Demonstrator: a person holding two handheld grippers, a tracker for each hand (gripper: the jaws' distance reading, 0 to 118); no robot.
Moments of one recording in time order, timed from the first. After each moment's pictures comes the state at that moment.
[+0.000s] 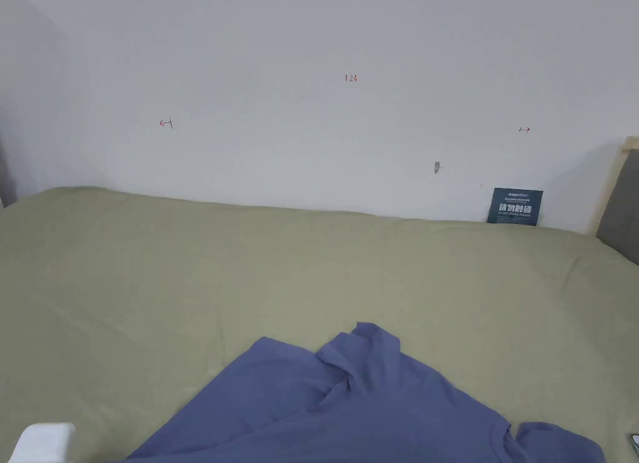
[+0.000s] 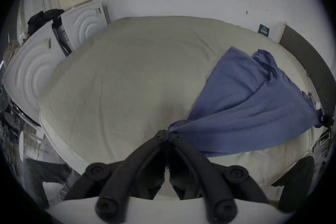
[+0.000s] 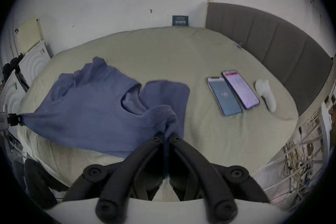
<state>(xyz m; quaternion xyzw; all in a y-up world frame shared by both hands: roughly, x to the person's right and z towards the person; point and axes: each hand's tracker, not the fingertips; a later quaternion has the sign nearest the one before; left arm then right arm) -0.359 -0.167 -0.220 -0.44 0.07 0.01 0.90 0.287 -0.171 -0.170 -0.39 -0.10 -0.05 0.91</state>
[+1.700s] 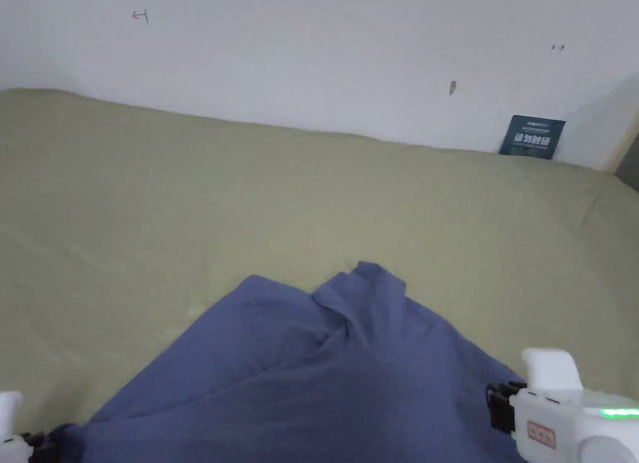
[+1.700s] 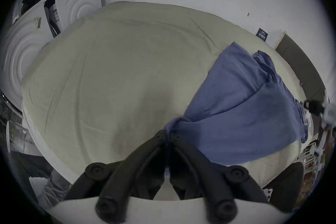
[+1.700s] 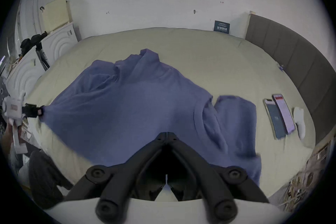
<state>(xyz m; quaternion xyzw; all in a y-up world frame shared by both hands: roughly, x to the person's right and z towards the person) -0.374 -0.194 -0.248 -0.46 0.03 0.08 0.88 0.174 -0.161 -0.317 -0.39 0.03 0.01 0.92</state>
